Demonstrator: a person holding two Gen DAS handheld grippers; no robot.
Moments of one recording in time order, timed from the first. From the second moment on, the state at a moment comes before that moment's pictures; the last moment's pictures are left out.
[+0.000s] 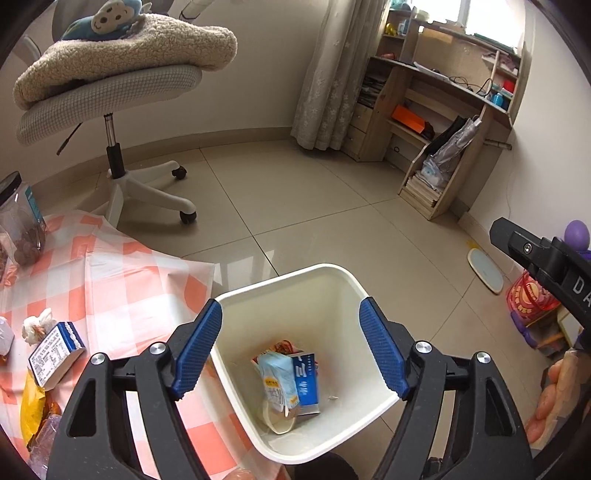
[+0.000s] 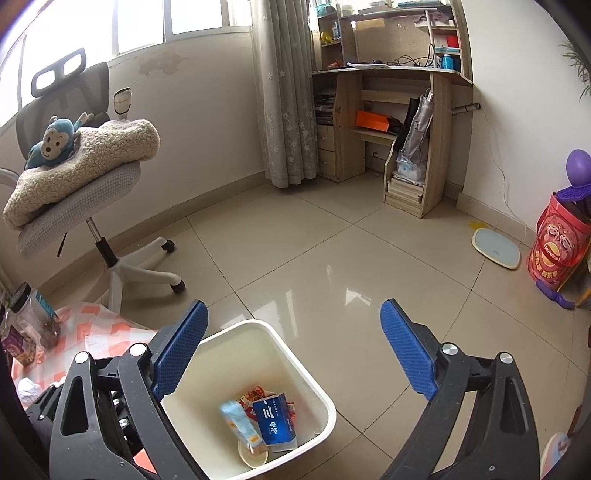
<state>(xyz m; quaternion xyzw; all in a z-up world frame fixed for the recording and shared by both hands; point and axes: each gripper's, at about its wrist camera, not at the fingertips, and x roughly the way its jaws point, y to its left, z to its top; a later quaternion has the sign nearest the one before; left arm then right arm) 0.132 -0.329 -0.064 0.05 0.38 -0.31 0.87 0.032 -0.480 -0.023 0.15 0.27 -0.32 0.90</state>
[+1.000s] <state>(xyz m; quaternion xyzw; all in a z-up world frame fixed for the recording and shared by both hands) 0.163 -0.168 -0.029 0.01 0.32 -0.11 0.94 0.102 -0.338 -0.020 0.03 0.27 -0.25 0.93</state>
